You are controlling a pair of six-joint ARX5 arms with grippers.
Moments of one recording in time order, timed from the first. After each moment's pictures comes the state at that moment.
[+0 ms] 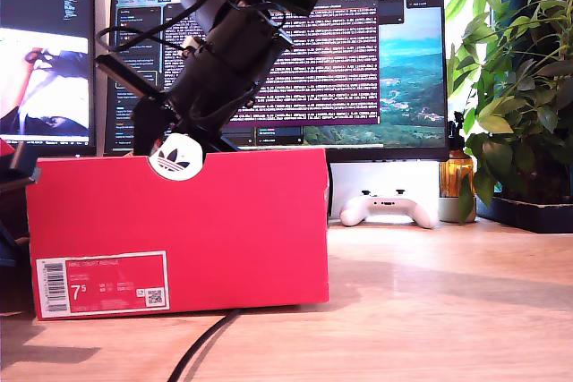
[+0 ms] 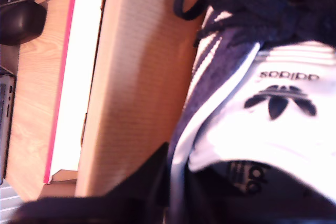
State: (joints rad) left arm -0.63 0.90 0.11 0.23 -0.29 -0.45; right arm 0.81 2.08 1.61 -0.28 -0.23 0.73
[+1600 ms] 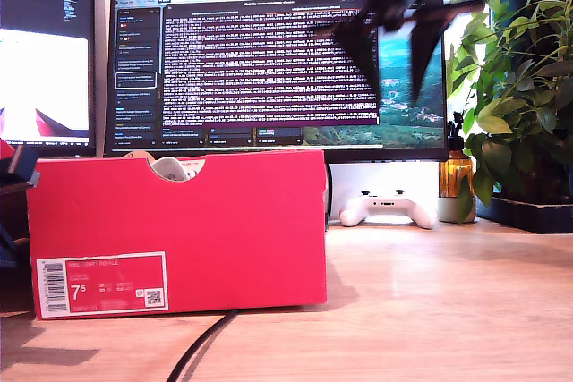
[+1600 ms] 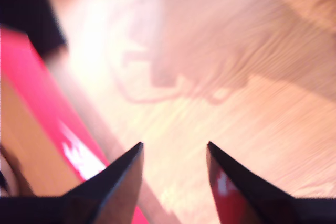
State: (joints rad) left arm -0.63 0.90 0.11 0.22 -0.29 -0.44; right arm 0.54 1.95 2.03 -1.37 0.37 1.08
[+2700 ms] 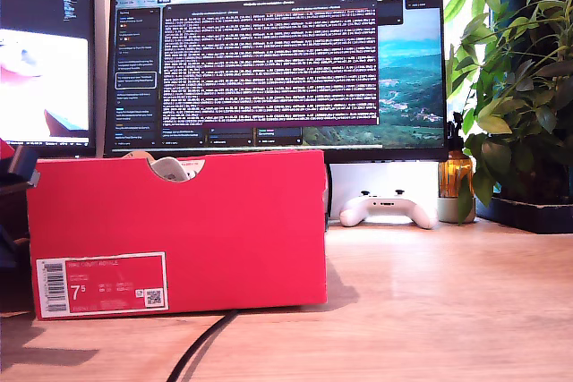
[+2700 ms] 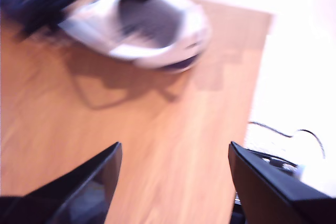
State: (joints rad) left arm -0.63 0.90 0.11 0.22 -0.29 -0.44; right arm 0.09 1.26 1.18 -1.37 0.43 1.44
